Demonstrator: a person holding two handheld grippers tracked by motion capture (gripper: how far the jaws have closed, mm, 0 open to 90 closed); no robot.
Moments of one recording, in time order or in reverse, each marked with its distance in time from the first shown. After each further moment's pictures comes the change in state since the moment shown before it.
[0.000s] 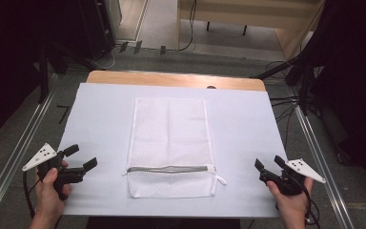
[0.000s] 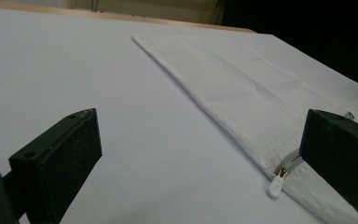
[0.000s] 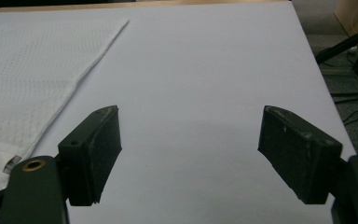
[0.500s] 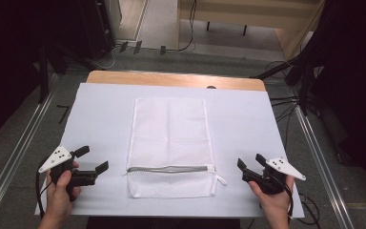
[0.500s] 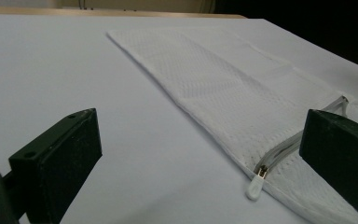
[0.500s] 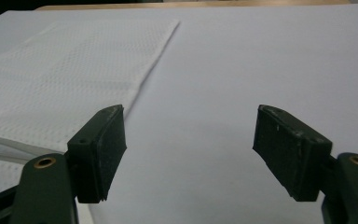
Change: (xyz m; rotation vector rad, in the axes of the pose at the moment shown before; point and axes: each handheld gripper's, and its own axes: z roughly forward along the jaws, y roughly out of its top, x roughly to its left) left arm -0.028 0.000 0.017 0.035 -0.013 0.081; right arm 0.046 0.003 0.012 0.008 0.071 -0.020
